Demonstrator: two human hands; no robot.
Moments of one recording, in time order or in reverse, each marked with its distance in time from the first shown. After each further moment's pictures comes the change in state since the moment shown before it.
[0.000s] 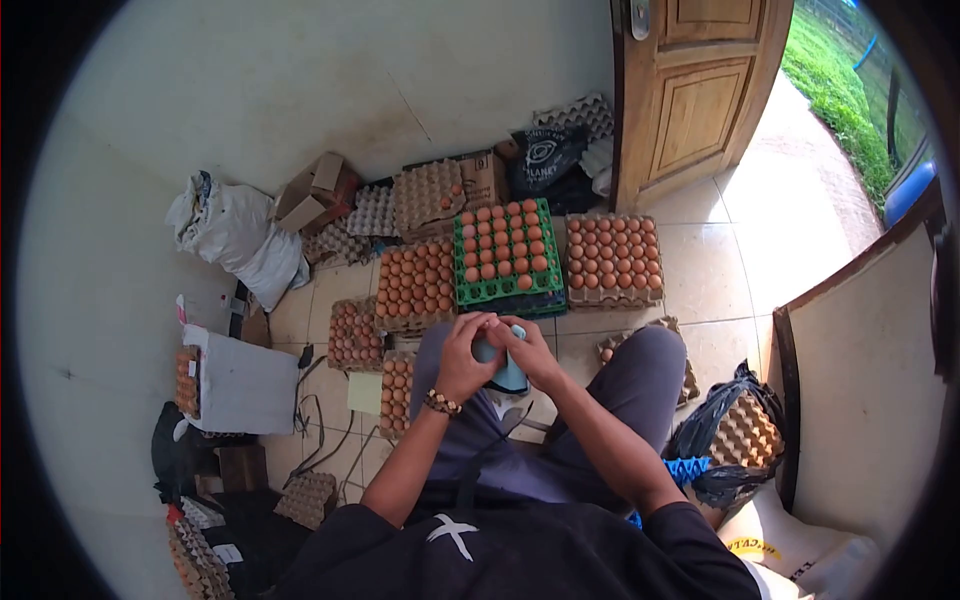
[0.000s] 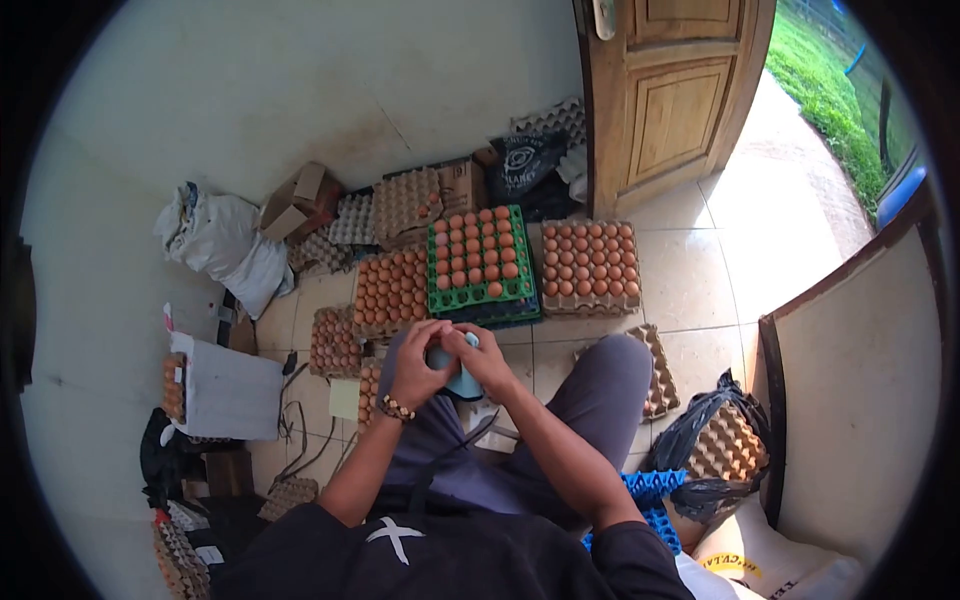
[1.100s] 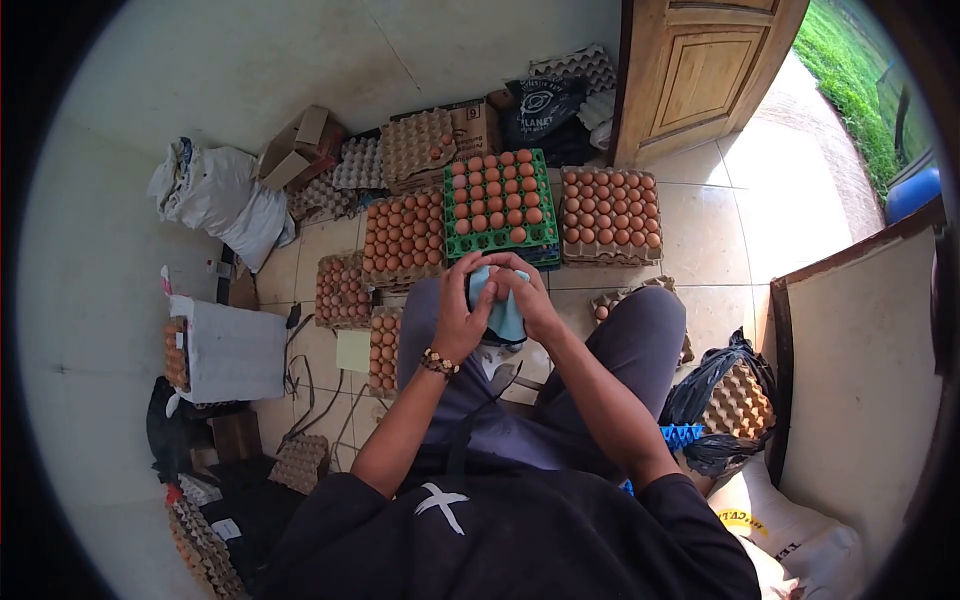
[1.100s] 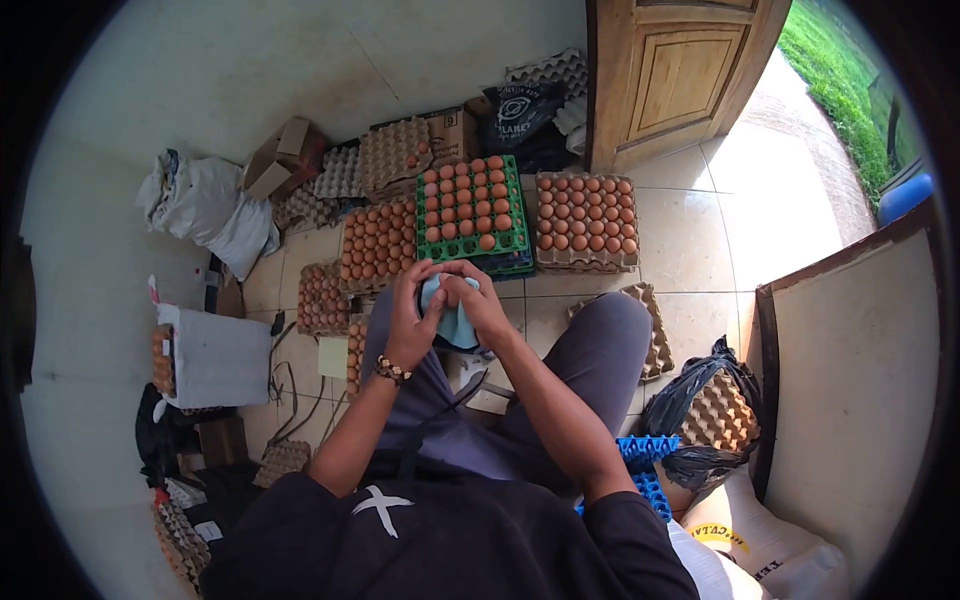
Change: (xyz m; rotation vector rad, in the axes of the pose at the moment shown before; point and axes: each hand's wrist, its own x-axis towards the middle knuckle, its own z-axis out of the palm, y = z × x) left_hand 0.005 -0.010 0.018 -0.134 0.120 -0.076; right_hand 0.015 -0.004 -0.008 0.264 -0.027 -0.019
